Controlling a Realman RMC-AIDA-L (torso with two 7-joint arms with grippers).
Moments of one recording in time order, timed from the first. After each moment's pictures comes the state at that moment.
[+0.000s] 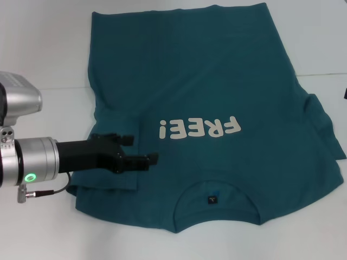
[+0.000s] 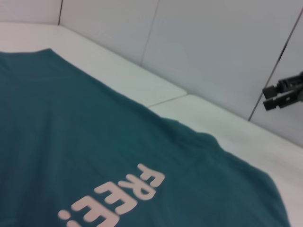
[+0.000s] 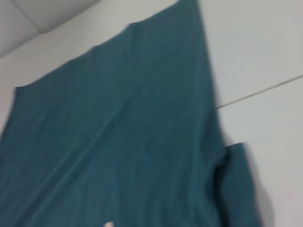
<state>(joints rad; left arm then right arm) -0.53 -2.16 0.97 0.90 1.99 1.29 -1.78 0.58 1.97 -0.46 -1.12 -2.54 -1.38 2.62</state>
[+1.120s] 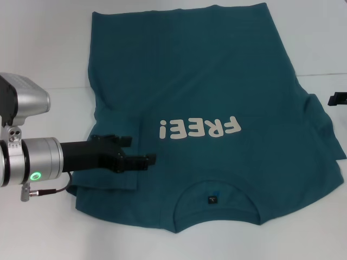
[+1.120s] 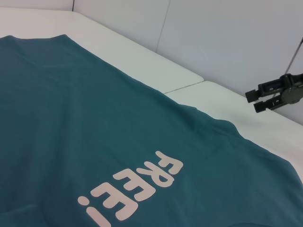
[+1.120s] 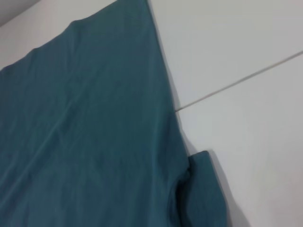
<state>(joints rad) -0.56 -2.16 0.98 0.85 2.02 1.22 -1.78 0.69 1.91 -0.48 -0.68 -2.58 -0.99 2.58</state>
